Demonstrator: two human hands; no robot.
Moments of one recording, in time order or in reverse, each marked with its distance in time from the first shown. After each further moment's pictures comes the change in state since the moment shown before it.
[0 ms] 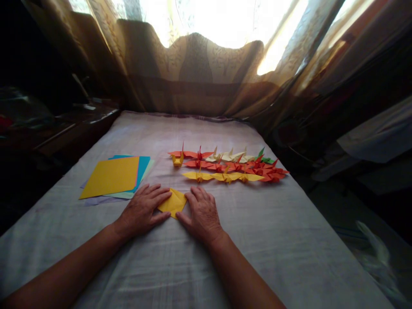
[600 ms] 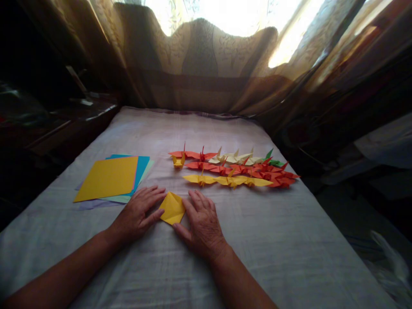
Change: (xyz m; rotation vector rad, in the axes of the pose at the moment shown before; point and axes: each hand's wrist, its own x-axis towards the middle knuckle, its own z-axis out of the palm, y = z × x) left_hand -0.006 -0.015 0.006 -0.141 0.070 -0.041; right_hand -0.005 0.005 0.001 0.019 0.032 -0.153
